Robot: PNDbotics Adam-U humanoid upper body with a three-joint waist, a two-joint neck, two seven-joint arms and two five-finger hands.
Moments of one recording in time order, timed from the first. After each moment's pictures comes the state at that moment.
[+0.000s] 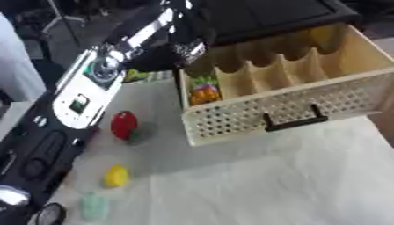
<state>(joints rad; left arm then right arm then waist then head) -1.22 0.37 -0.27 -1.32 -0.35 -0.15 -0.20 -0.54 -0.69 -0.12 -1.99 -0.25 -0.07 -0.63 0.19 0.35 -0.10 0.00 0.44</state>
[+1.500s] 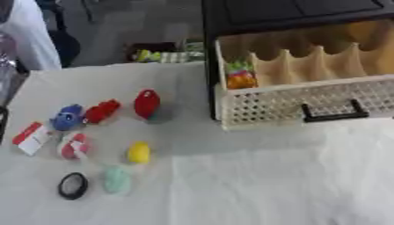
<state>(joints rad) -0.89 0.53 -0.04 -1.97 0.10 0.09 0.28 -0.53 -0.69 -0.13 -1.99 -0.23 -0.07 -0.63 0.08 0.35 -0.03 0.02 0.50</state>
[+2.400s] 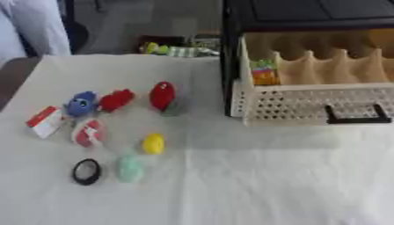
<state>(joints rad) -0.61 0.53 0.02 -1.98 0.13 -0.15 0.37 -0.52 -0.89 -0.05 -1.99 -0.10 -0.02 -0.39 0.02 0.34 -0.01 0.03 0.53</state>
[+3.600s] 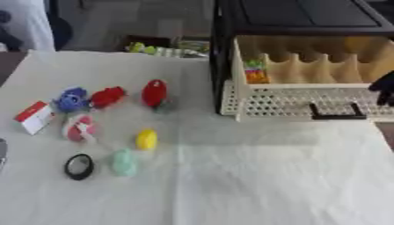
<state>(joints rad) -0.45 0.45 0.03 -1.98 0.11 -0.15 0.38 -0.38 -1.26 0.13 -1.99 -0.33 0.02 0.47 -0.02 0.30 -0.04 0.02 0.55</state>
